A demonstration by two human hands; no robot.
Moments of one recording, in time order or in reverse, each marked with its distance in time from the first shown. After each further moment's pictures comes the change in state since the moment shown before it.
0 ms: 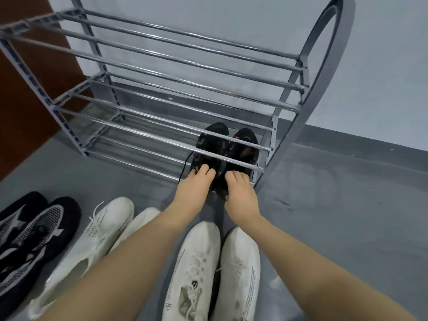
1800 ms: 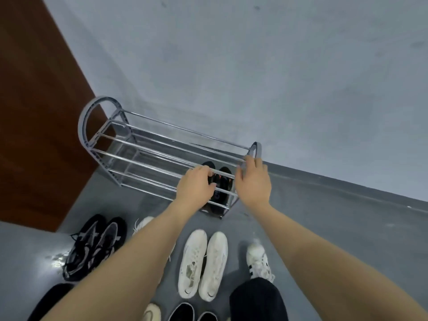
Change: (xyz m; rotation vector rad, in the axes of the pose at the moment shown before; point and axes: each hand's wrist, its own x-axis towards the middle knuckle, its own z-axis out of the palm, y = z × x) left_hand -0.027 0.062 -0.395 -0.413 -0.087 -0.159; right_hand 0.036 -0.114 -0.390 0.084 0.154 0.313
